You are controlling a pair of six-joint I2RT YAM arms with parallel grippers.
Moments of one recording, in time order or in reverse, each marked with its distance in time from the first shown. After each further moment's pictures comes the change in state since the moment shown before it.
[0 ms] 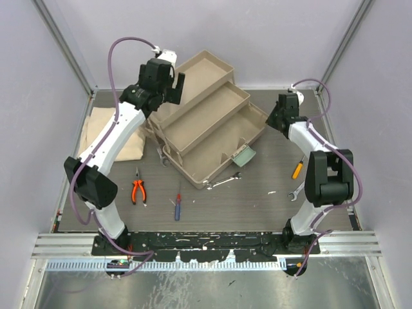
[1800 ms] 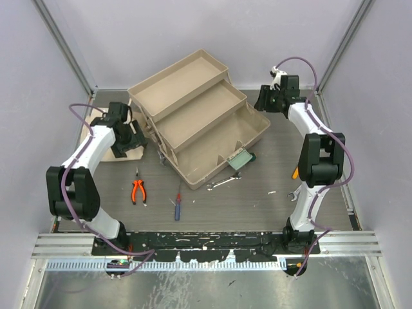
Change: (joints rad) left arm 0.404 -0.224 -0.689 -0.121 0.373 -0.523; right arm -0.039 0.236 0.344 -0.090 -0.369 -0.413
